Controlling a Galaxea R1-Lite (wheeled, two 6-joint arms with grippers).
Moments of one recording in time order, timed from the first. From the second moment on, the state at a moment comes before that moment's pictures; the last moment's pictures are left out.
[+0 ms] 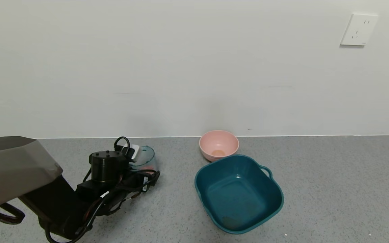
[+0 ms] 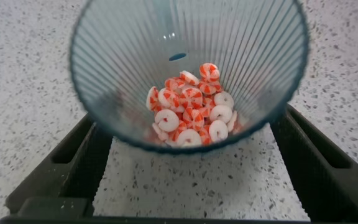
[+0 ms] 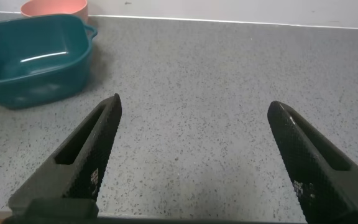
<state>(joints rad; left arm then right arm) -0.25 2.09 -0.59 -1.05 0.13 0.07 0.00 0.00 0.00 0.00 0.01 0.00</state>
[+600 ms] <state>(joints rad) -0.24 2.15 -0.64 -1.06 0.14 0.07 0.00 0.00 0.00 0.00 0.01 0.00</state>
